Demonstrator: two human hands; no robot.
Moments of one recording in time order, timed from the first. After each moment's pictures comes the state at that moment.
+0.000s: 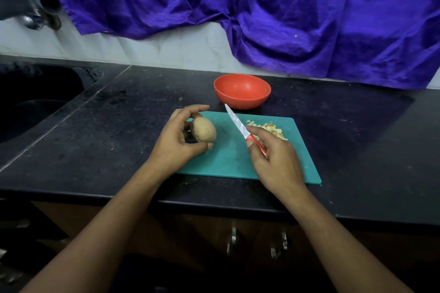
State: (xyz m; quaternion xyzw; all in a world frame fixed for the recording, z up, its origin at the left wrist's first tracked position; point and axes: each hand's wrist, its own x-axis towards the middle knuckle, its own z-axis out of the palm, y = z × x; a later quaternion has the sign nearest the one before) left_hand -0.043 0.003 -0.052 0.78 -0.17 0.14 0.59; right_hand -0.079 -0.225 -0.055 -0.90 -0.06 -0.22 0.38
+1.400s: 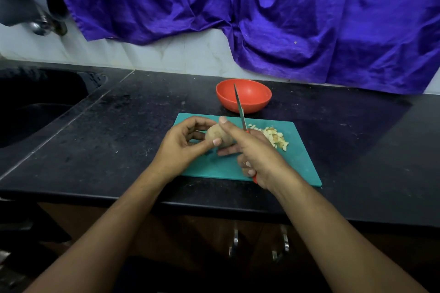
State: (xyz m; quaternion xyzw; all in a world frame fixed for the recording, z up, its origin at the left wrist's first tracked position) left_hand -0.047 0.003 -0.051 0.72 -0.19 0.09 0.66; right_hand -0.074 -0.177 -0.008 -0.75 0.06 0.09 0.66
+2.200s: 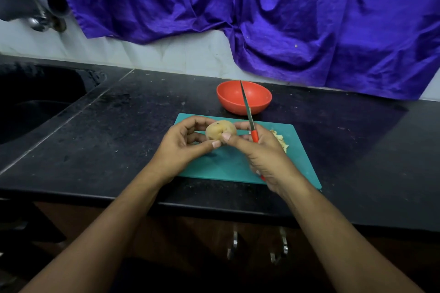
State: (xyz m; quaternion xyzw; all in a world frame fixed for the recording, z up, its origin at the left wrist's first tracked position) left_hand -0.051 0.004 -0.047 0.69 -0.20 0.06 0.69; right_hand -0.076 -0.191 -0.014 -0.73 -0.03 0.01 0.68
